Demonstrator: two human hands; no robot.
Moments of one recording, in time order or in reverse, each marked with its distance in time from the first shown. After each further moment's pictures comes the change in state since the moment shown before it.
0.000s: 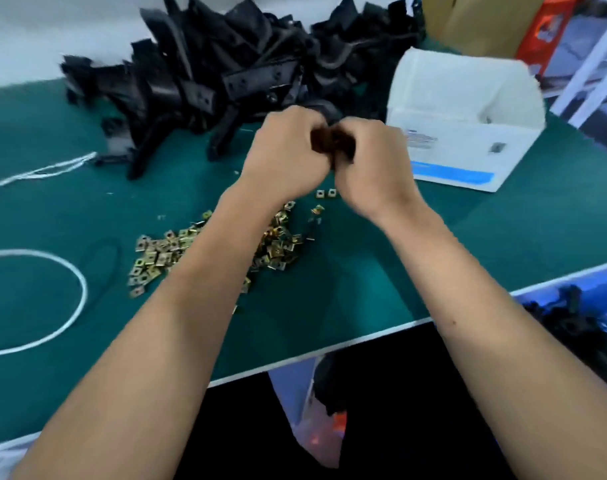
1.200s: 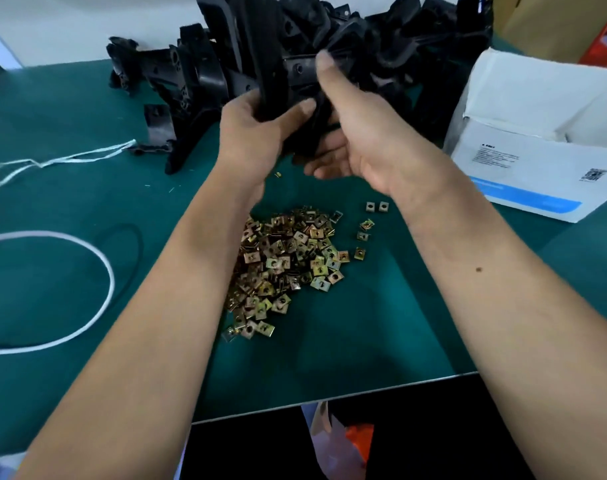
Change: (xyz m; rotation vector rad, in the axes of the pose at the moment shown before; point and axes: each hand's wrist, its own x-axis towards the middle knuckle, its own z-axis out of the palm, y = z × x) left_hand 0.011 -0.084 -0.029 -0.920 0.283 -0.302; right_hand 0.062 -0.058 0.039 0.776 -0.471 0.389
